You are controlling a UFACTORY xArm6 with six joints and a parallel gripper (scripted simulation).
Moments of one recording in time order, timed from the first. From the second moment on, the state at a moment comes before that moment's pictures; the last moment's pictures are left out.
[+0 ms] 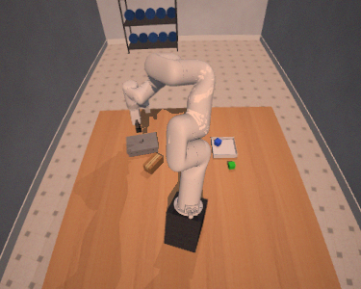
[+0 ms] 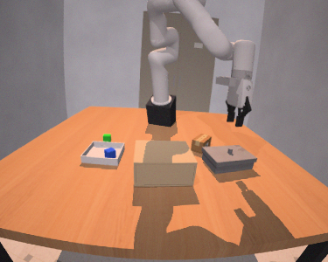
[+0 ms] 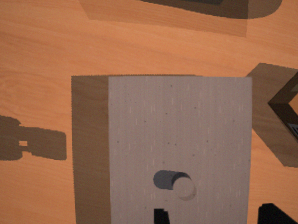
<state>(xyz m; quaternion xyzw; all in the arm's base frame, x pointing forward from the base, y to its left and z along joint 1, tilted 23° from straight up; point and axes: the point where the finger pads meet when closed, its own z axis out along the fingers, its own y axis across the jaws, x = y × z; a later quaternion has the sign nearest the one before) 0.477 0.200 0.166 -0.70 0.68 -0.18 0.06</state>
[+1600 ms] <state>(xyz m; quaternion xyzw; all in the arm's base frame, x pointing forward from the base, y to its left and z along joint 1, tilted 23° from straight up) 0.481 0.203 0.165 -0.70 0.69 -0.19 0.05</state>
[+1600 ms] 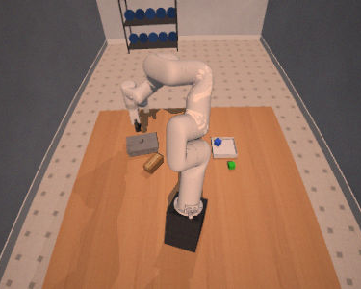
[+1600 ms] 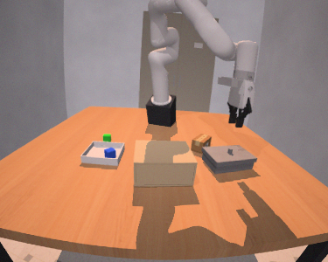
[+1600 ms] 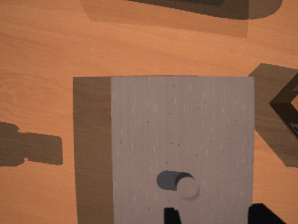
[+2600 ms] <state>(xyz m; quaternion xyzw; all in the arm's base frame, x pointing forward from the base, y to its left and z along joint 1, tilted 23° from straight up) 0.497 0.194 0.123 -0.70 0.69 -0.19 0.05</state>
